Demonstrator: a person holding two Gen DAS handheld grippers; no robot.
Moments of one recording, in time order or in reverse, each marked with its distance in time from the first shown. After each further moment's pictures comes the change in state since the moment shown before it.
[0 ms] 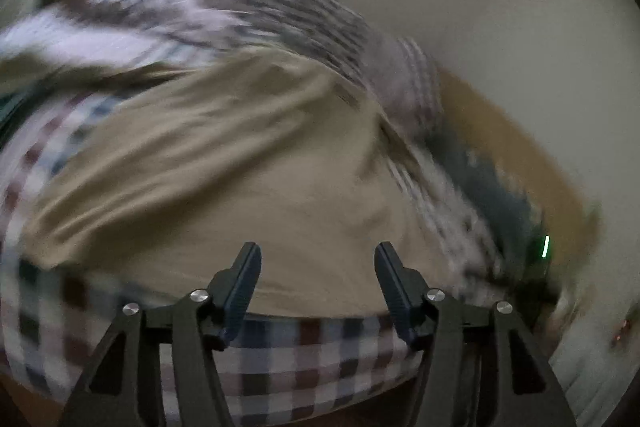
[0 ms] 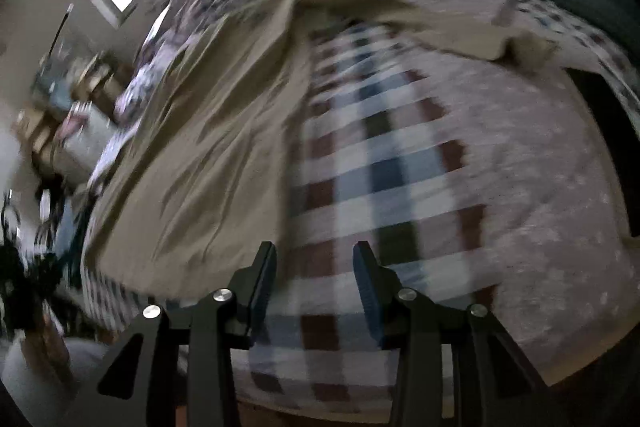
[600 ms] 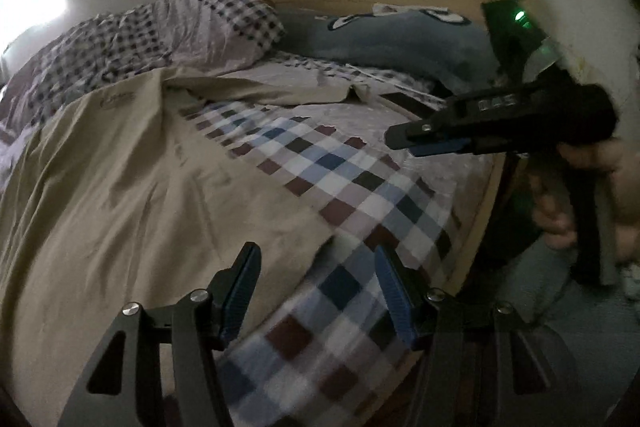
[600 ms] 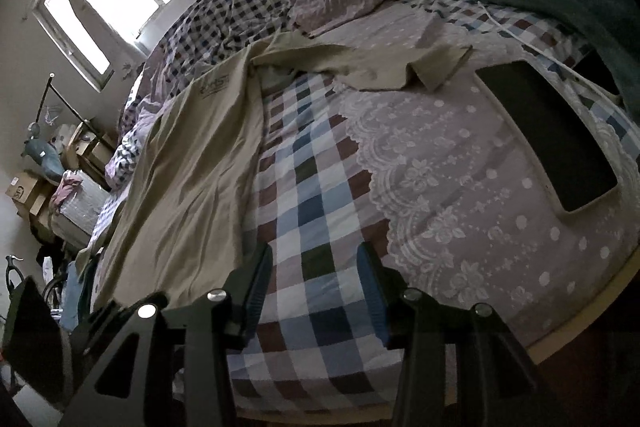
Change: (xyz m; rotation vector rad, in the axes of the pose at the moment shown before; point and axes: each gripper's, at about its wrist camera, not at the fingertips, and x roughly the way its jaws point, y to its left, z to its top) left arm 0.161 -0.221 -0.059 0.635 0.134 -0.054; right arm -0.048 -0.044 -0.007 0.138 -0.136 -0.003
